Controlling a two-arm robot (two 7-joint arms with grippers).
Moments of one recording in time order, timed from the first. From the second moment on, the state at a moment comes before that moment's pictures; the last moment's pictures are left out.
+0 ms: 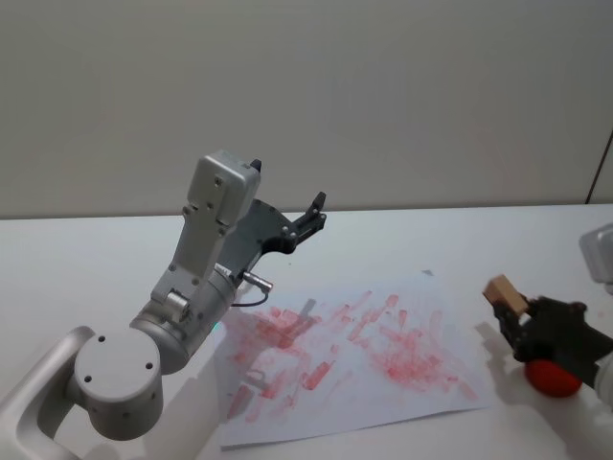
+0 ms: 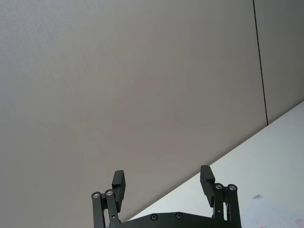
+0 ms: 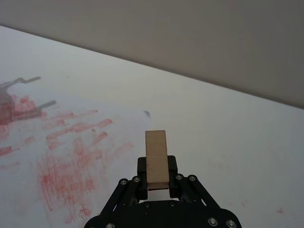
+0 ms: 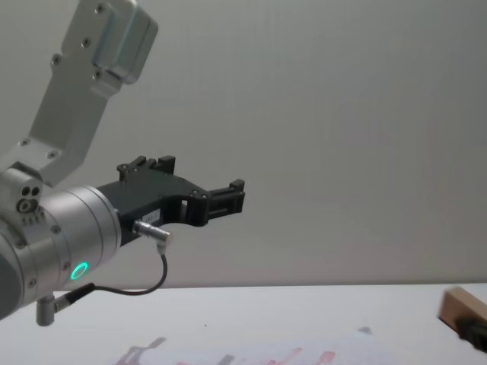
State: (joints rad) left arm -0.24 0.38 0.45 -1.63 -0.20 0.01 -0.01; right arm -0.02 0.44 -0.23 -1.75 0.27 0.36 0.22
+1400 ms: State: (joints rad) left arm -0.24 0.38 0.45 -1.63 -0.20 0.01 -0.01; right arm -0.14 0.50 -0.20 -1.83 0.33 0.53 0.10
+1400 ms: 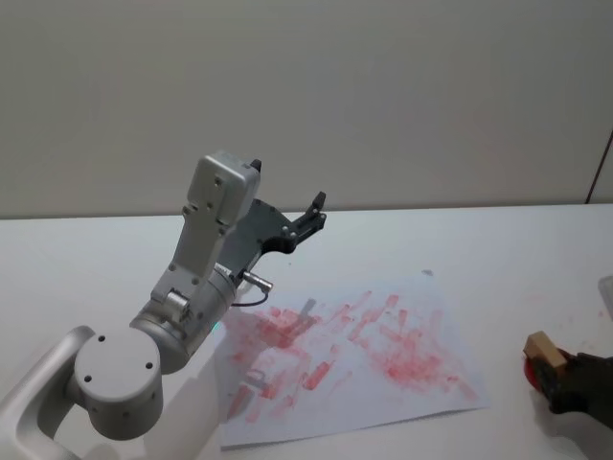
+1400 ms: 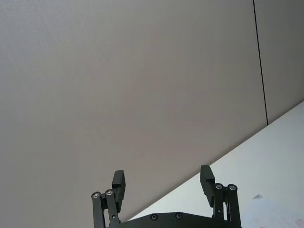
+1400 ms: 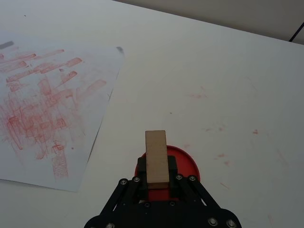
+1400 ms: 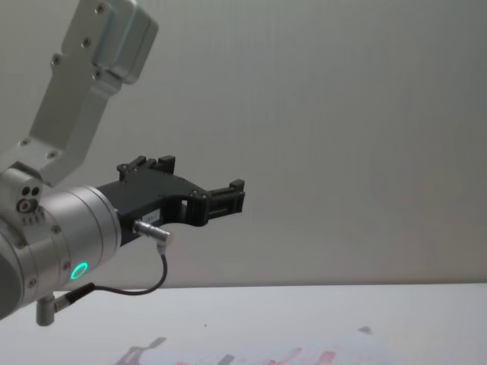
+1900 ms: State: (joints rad) left arm -0.24 0.38 0.45 -1.63 -0.20 0.01 -0.01; right arm -0.16 0.51 -0.19 -1.85 0.32 0.53 0.07
